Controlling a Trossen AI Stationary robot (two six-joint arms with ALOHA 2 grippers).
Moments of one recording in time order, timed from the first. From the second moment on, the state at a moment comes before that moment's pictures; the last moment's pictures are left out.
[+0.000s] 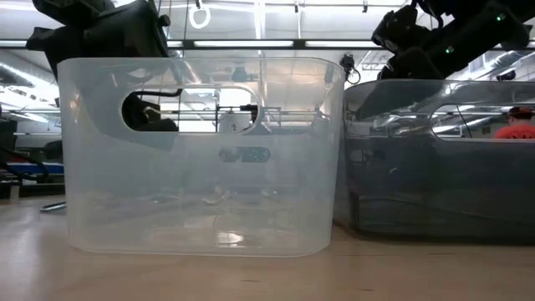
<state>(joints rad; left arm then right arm) -0.28 1.57 0.69 -0.50 -0.41 -1.43 0.21 1.22 0.53 0.09 0.55 0.07</state>
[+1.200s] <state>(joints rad) -0.29 1.40 0.69 -0.51 -0.45 -1.37 0.21 1.22 0.53 0.10 0.46 0.09</state>
